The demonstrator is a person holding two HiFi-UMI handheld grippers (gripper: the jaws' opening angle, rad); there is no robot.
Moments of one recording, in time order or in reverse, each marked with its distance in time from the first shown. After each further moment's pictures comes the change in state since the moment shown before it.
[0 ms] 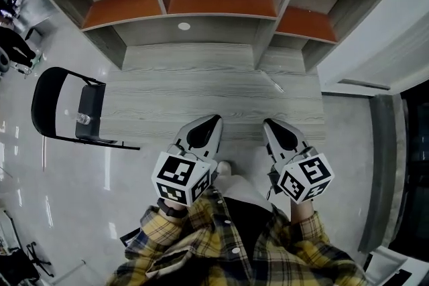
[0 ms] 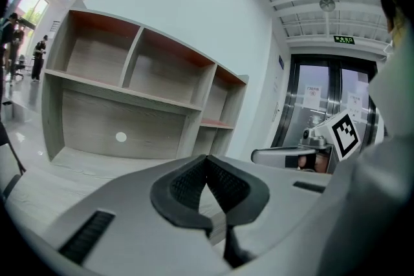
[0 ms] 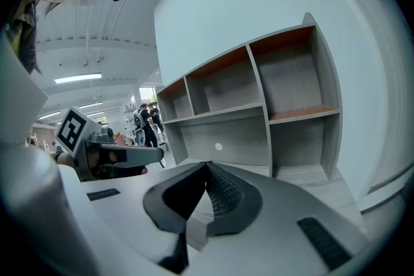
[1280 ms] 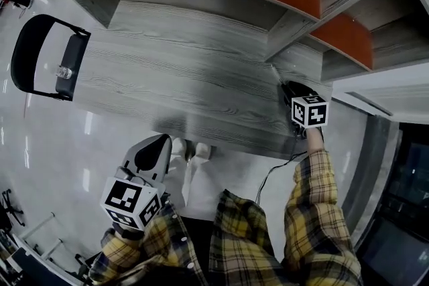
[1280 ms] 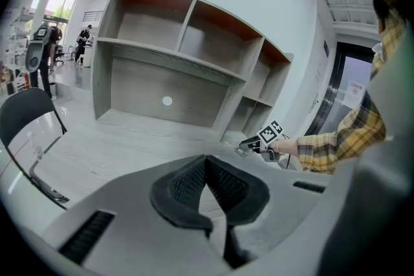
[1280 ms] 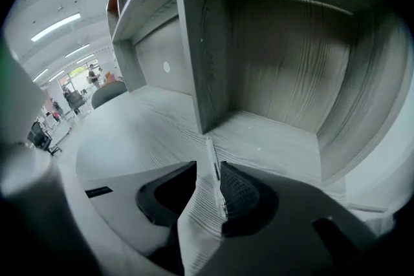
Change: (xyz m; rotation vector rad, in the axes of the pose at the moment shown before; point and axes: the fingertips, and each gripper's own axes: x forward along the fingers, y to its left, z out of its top) left arm -0.029 0.074 -0.085 -0.190 0.195 0.279; right arm 0.164 -0.267 -0.157 -0.148 0.581 -0.054
